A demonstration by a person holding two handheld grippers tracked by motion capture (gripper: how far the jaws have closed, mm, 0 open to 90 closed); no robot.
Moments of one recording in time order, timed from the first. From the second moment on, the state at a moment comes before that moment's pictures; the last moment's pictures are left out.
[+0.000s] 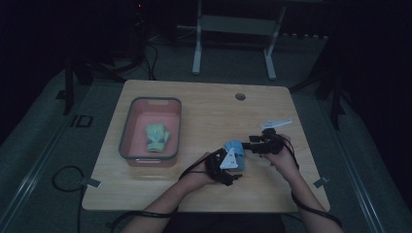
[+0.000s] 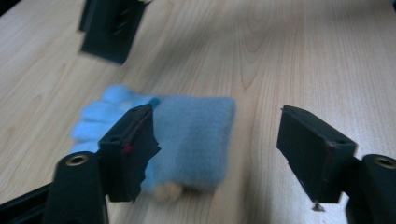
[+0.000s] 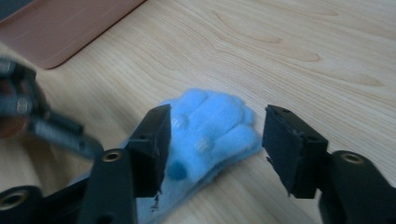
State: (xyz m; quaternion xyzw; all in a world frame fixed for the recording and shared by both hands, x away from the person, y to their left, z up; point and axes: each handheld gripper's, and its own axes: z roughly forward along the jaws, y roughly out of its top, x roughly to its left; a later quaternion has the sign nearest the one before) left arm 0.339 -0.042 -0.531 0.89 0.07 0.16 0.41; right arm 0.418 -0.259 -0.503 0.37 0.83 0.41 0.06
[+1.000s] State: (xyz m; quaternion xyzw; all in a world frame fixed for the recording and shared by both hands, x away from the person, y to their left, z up) left arm 0.357 -0.055 -0.547 0.92 0.04 0.17 0.34; right arm 0.427 -0.231 -0.545 0.38 0.85 0.36 0.05
